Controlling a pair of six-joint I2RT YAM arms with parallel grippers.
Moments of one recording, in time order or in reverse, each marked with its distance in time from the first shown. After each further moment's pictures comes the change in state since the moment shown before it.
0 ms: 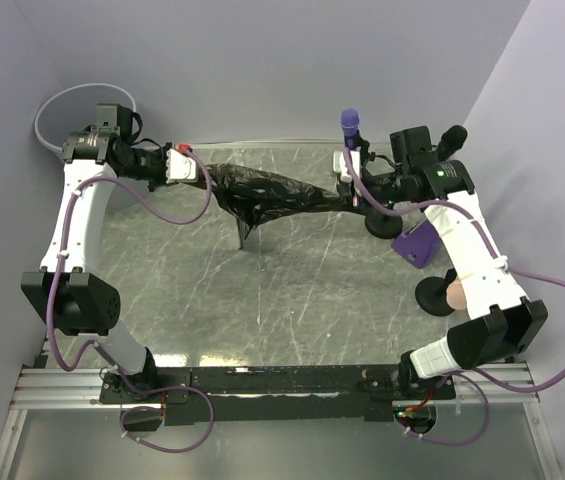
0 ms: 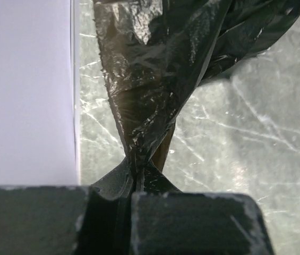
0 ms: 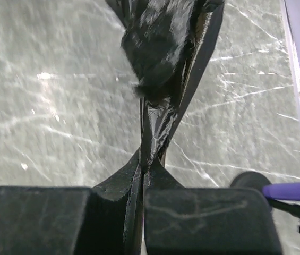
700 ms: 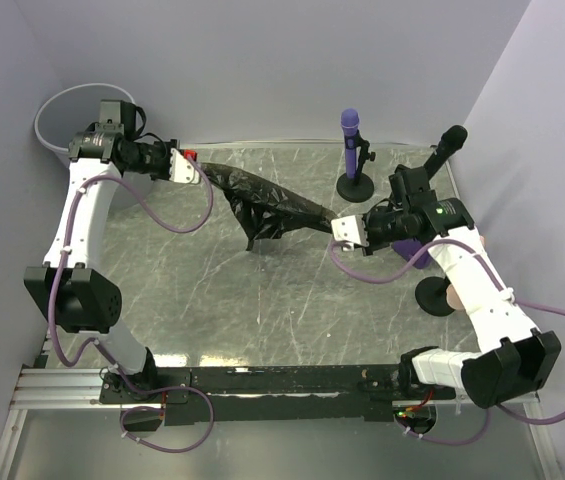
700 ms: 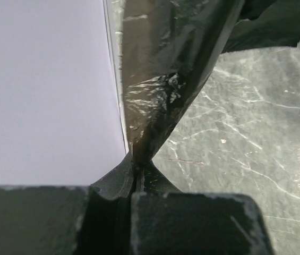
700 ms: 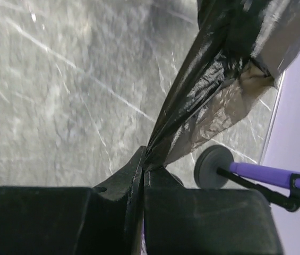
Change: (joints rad) left arm -0.010 0.018 -0.005 0.131 -0.056 0.160; right arm 0.014 -0.203 -0.336 -0.006 0.217 -0.490
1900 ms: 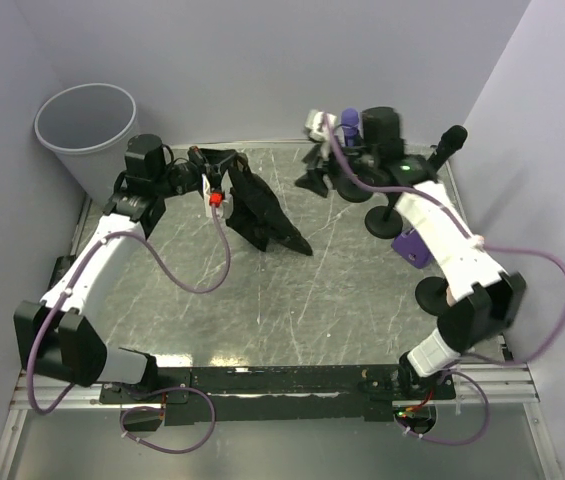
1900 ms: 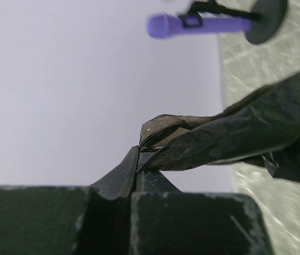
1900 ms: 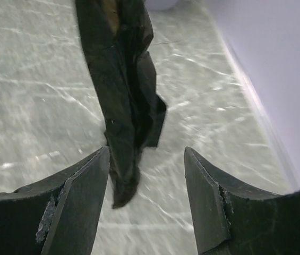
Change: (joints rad) left arm -0.210 -0.289 -0.610 1.019 0.060 -0.183; right arm 0.107 0.282 0.352 0.497 -0.082 0.940
